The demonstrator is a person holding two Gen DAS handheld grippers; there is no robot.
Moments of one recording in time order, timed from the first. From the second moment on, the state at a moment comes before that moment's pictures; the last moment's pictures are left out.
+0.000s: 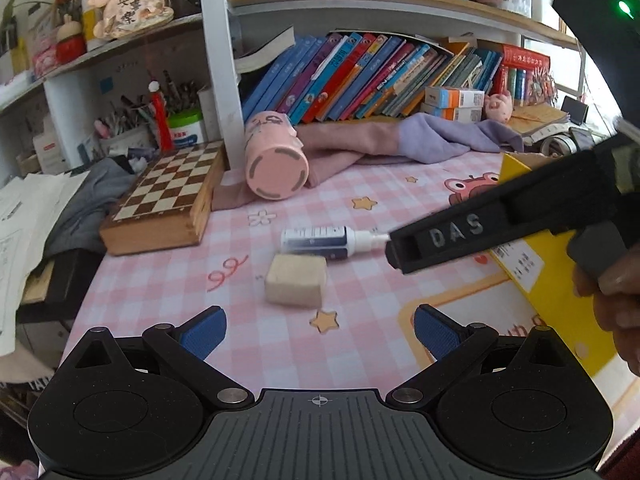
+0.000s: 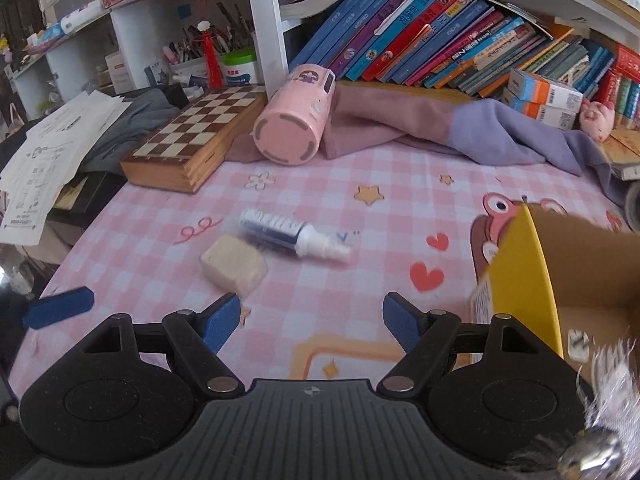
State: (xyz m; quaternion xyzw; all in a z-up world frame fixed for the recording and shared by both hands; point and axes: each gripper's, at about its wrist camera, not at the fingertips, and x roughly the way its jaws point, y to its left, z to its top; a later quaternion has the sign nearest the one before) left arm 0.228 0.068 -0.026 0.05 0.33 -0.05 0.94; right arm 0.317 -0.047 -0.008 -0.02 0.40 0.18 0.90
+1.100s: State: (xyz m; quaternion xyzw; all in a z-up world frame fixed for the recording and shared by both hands) left arm 0.344 0.093 -0.090 0.01 0.40 -0.05 0.91; right arm 0.451 0.035 -0.061 -0.21 0.47 0.32 0.79
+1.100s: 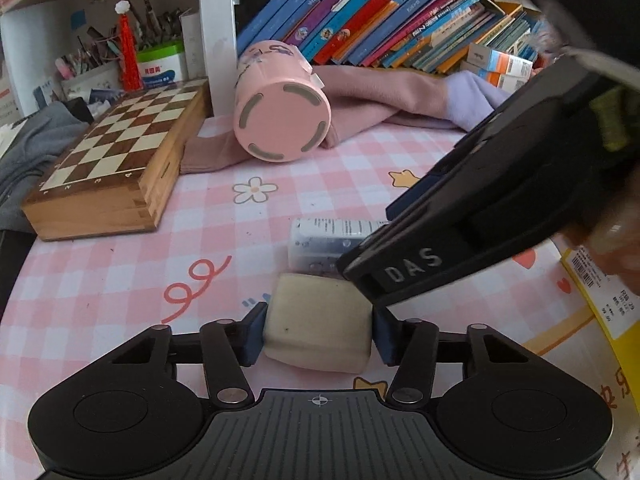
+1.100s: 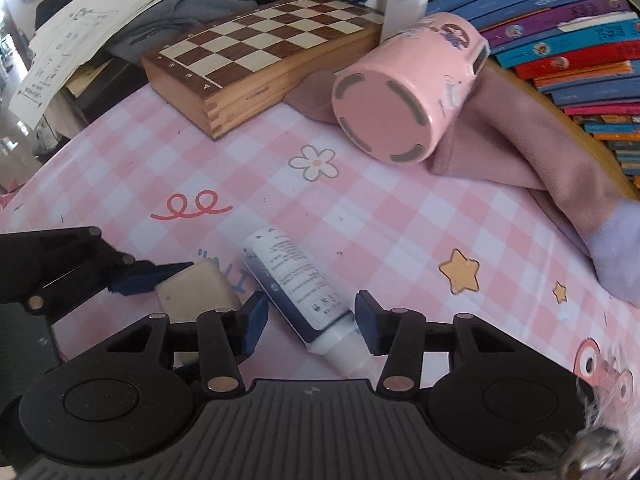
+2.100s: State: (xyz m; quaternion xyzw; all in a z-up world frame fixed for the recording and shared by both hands) left arm 0.266 0.115 -0.029 -0.06 0.37 -0.02 0.93; right arm 0.453 0.029 -0.058 -0.13 0.49 0.30 0.81
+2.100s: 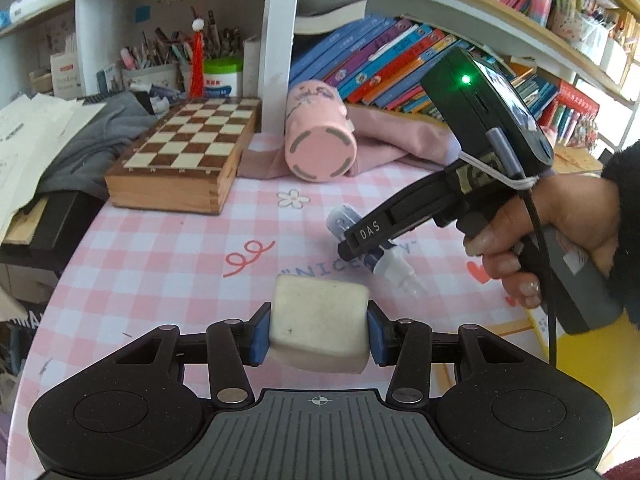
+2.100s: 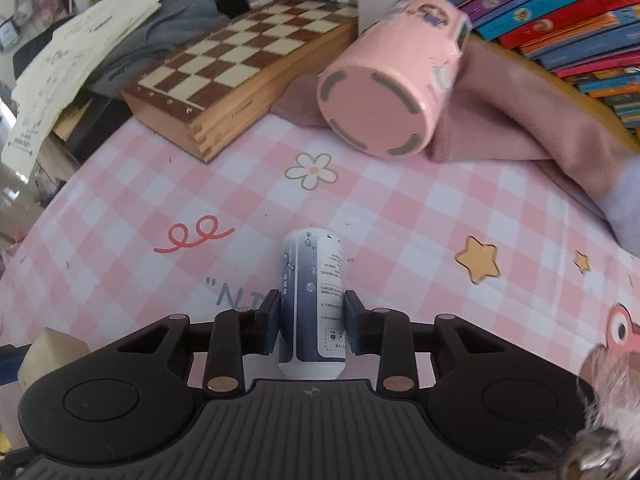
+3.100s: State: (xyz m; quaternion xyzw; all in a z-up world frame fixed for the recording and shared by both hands) left arm 0.135 0.101 0.043 -0.08 0.29 -0.08 0.95; right arm 0.273 -0.056 0.046 -0.03 0.40 0.28 0.87
